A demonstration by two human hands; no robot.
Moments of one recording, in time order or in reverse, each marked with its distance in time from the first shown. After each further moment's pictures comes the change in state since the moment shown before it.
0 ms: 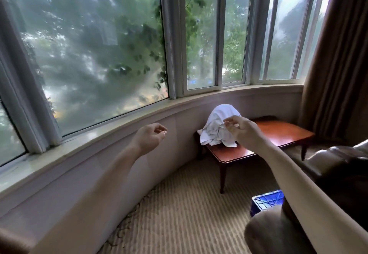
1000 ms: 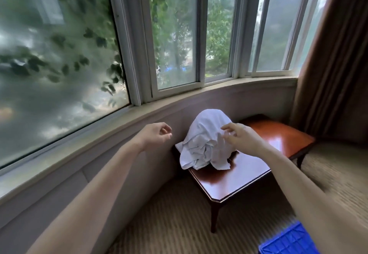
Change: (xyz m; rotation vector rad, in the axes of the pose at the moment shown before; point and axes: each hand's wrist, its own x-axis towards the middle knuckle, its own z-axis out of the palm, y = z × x) left_hand 0.548 -0.127 0.220 0.093 -0.356 0.091; right_hand 0.476 0.277 0.109 -0.212 -0.139 0.198
